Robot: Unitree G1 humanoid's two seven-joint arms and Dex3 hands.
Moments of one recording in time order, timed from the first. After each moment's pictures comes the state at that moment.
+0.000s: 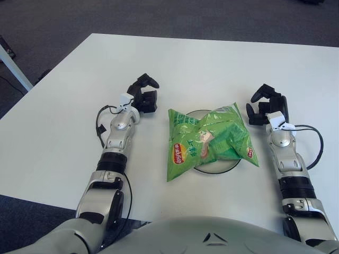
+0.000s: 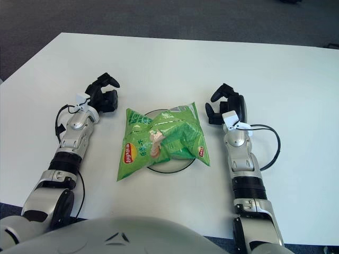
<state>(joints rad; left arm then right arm) -0.39 0.09 0.05 0.47 -0.10 -0.22 -0.17 -0.17 -0.29 -0.08 0.20 -0.26 -0.12 -0.20</state>
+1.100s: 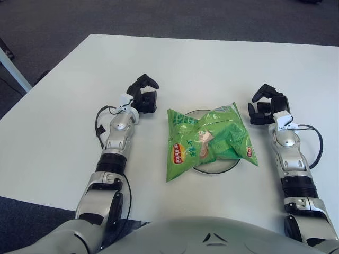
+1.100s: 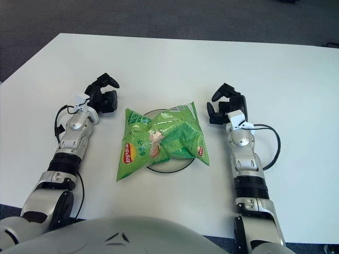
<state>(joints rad) -0.39 0.09 0.05 0.45 -0.10 -0.22 -0.17 -0.18 -0.29 -0.11 0.22 -0.13 -0.12 -0.11</state>
